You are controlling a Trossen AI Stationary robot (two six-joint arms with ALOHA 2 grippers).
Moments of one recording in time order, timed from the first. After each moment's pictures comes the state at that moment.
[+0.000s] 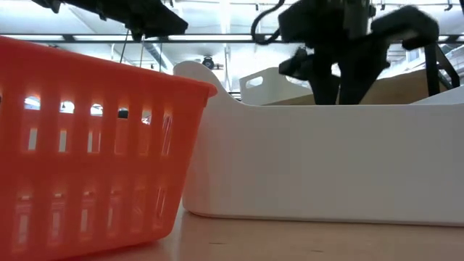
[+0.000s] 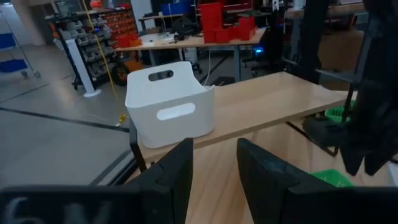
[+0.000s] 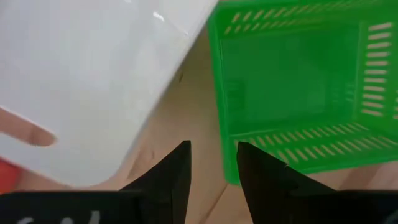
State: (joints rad) left arm -0.04 0.94 0.61 0.22 -0.47 0.06; right arm 0.27 1.81 1.35 -0.98 0.05 -0.18
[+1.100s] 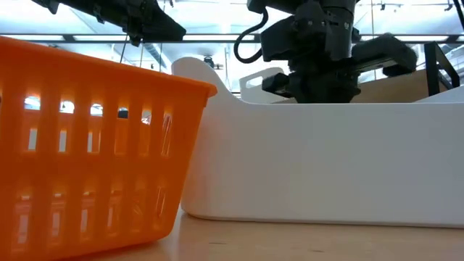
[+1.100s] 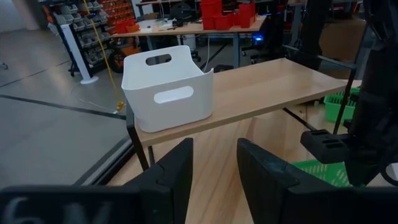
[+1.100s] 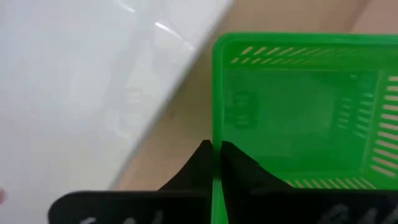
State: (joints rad) left arm -0.04 0.94 0.61 0.16 -0.47 0.02; right arm 0.24 1.89 1.35 -0.85 0.04 -0.24
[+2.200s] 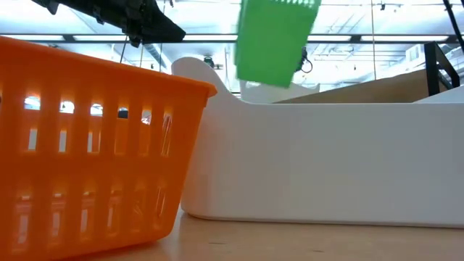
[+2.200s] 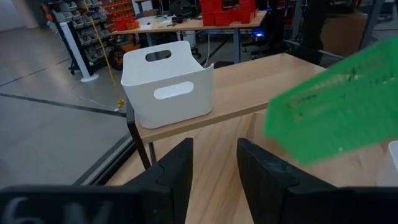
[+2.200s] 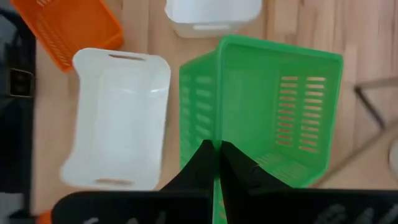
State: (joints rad) left arm -0.04 0.94 0.61 0.14 -0.47 0.02; right arm 0.25 1.89 2.19 -1.53 0.11 0.22
